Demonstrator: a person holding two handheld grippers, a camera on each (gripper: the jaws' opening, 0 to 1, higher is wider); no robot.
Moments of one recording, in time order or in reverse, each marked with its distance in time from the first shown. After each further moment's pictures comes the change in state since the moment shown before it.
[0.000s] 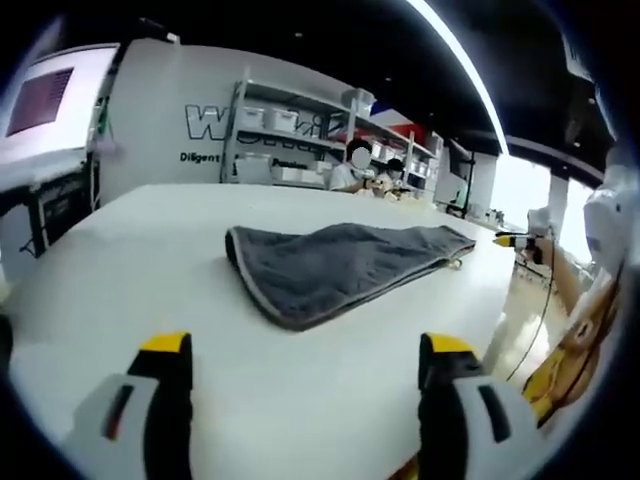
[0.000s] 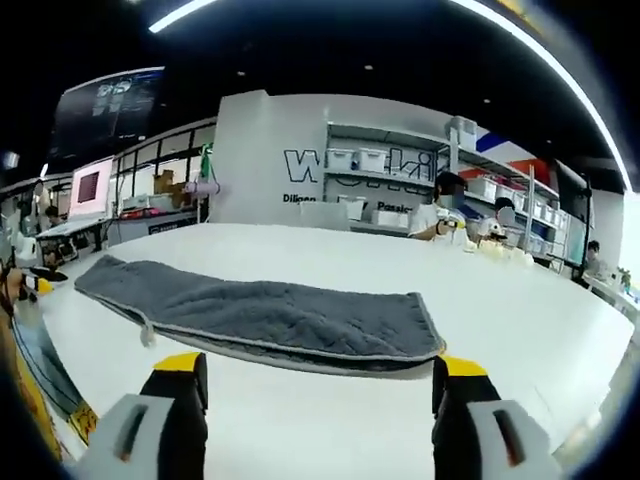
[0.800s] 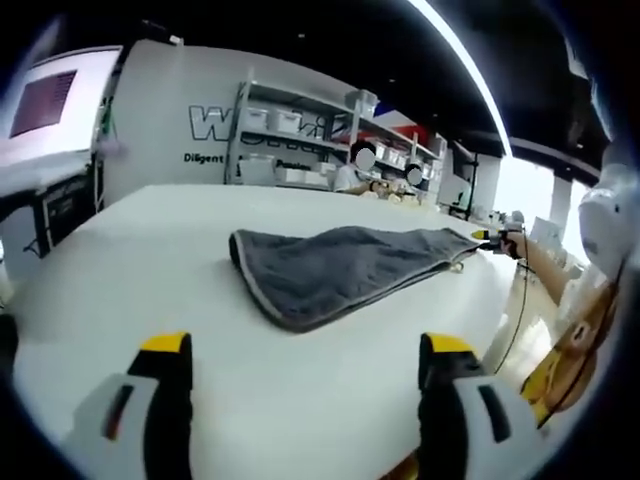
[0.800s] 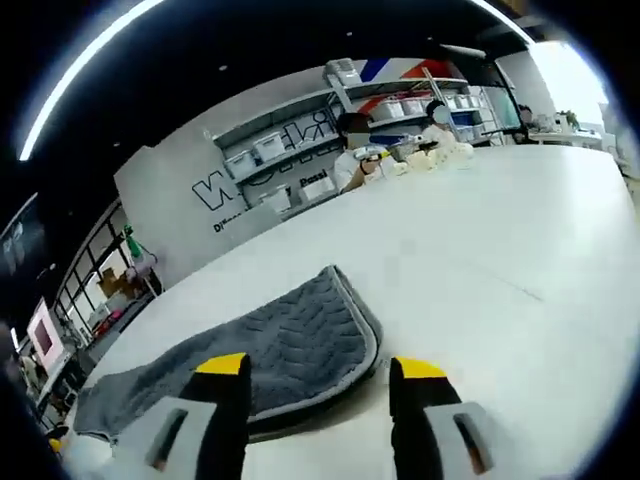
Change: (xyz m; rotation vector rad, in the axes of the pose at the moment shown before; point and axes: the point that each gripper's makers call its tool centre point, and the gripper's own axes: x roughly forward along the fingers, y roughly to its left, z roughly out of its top) left arm -0.007 0.003 0.005 -0.006 -0.008 0.024; right arm 0.075 -0.104 -0.020 0.528 0.024 -0.144
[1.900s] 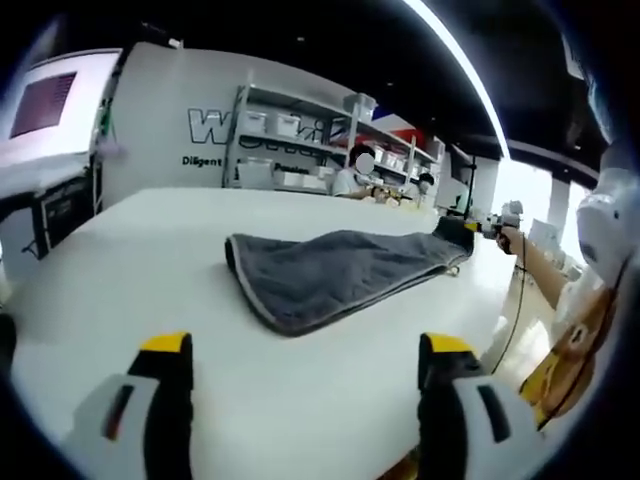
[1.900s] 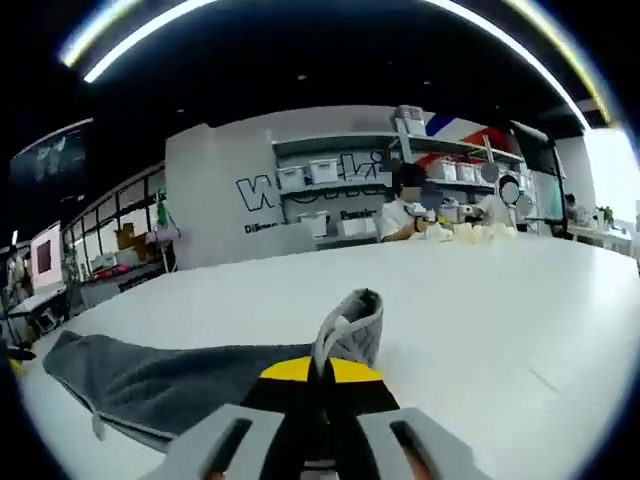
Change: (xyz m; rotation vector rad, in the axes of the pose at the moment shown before) left arm 0.001 -0.007 0.002 -0.001 -0.017 -0.015; right arm -0.008 0.121 0.023 -0.416 -0.154 0.142
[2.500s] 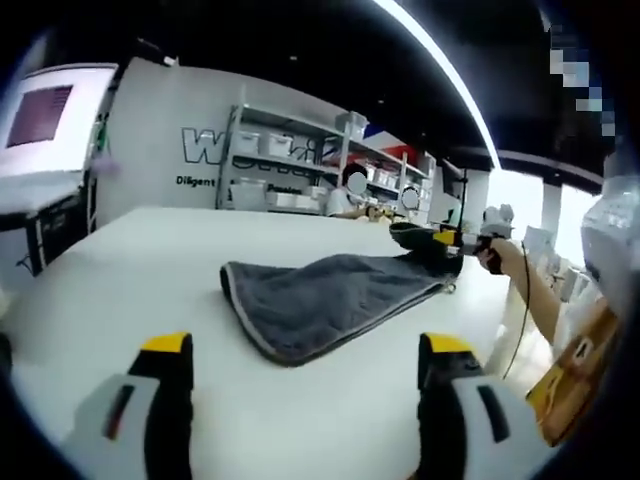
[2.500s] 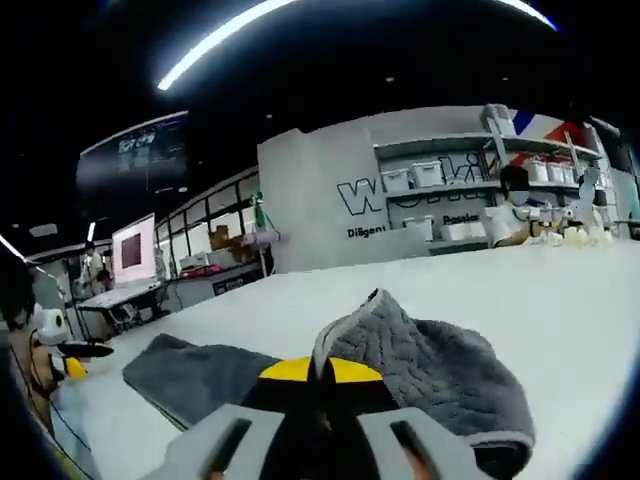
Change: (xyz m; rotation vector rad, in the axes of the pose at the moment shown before) left arm 0.007 0.003 0.022 0.020 -0.091 -0.032; right arm 0.015 0.216 -0.015 0.128 -0.010 0.410
